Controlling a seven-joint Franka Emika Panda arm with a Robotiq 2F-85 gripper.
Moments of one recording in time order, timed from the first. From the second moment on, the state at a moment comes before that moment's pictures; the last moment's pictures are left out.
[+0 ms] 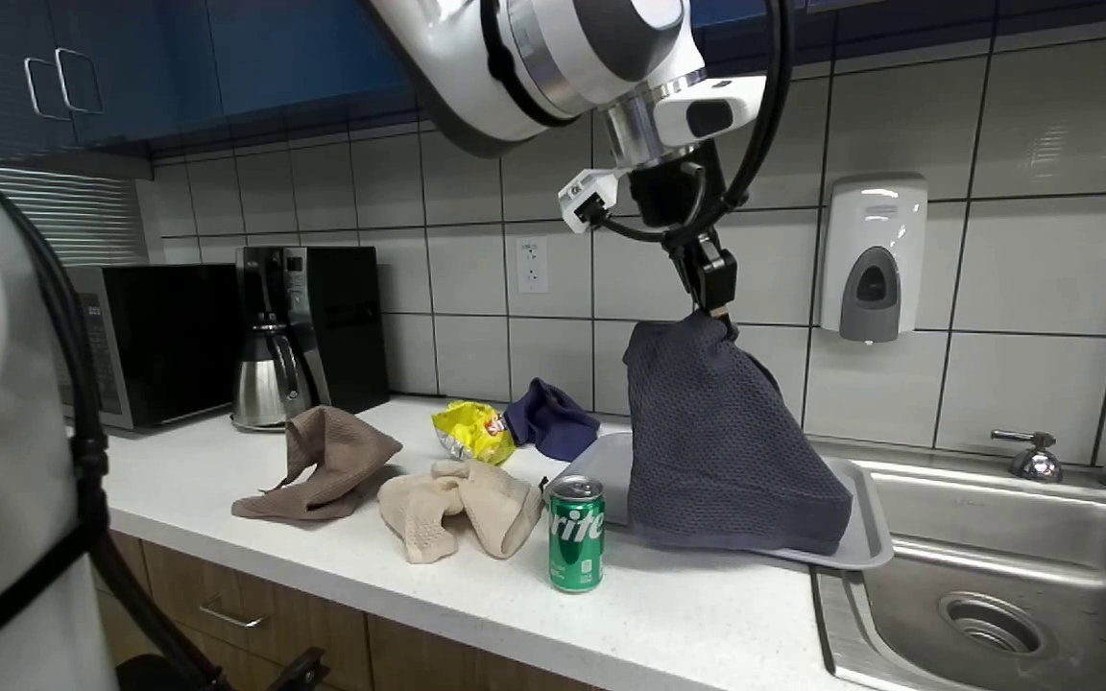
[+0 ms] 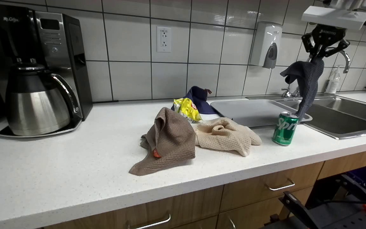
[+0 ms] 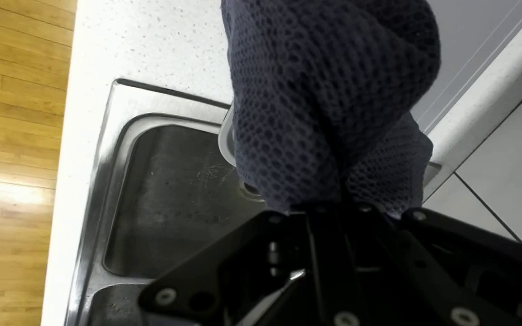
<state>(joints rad) -0.32 -0.33 -0.12 -2.58 -0.29 2.66 0.90</state>
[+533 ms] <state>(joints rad) -0.36 -0.37 -0.10 -2.59 -0.29 2.66 0.90</state>
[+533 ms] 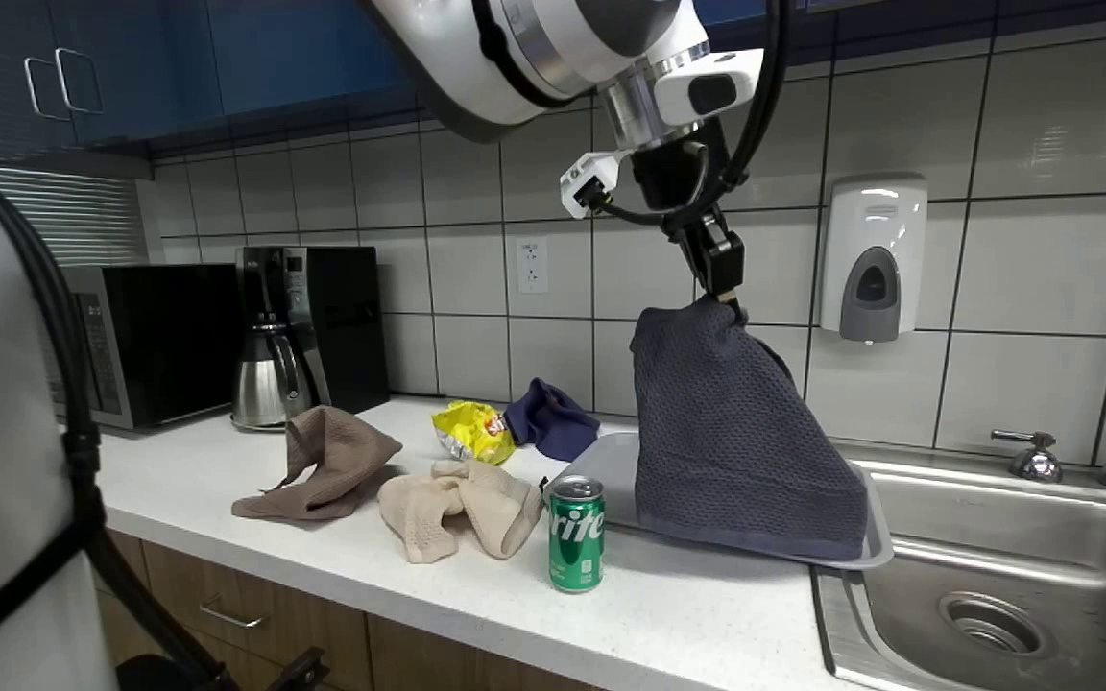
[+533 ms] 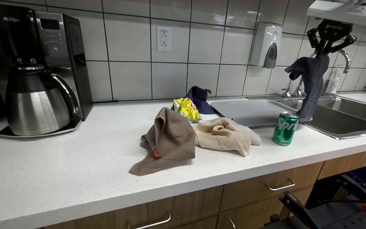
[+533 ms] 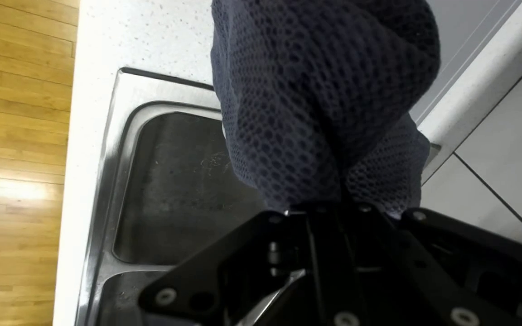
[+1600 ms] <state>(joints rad) -0.37 -0.45 -0.05 -2.63 -0.28 2.65 0.90</state>
